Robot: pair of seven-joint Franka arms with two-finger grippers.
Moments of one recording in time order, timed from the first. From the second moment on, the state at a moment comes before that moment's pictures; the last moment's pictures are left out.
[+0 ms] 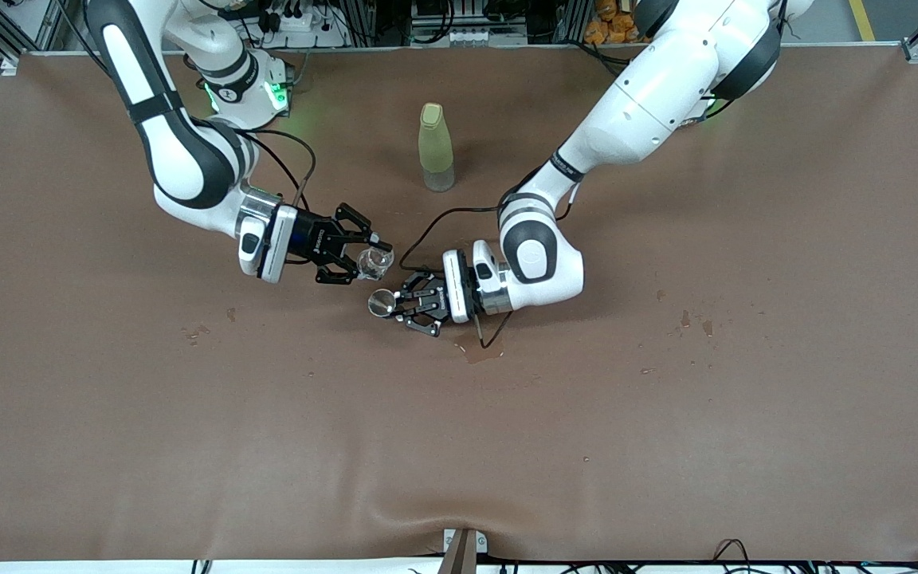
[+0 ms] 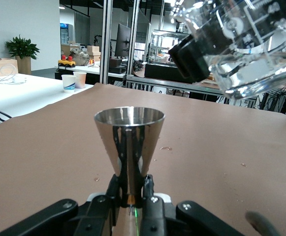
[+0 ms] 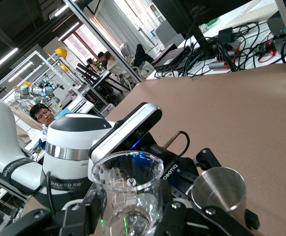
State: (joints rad) left arm -0.50 0.94 -0.31 -1.40 -1.91 2.44 2.36; right arm 0.38 0.15 0.03 -2.26 1.90 2.23 -1.71
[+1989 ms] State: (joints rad) left arm -0.53 0.94 -0.28 -1.39 -1.91 2.44 2.36; right arm 0.38 0.23 0.03 -2.22 1.90 2.23 -1.30
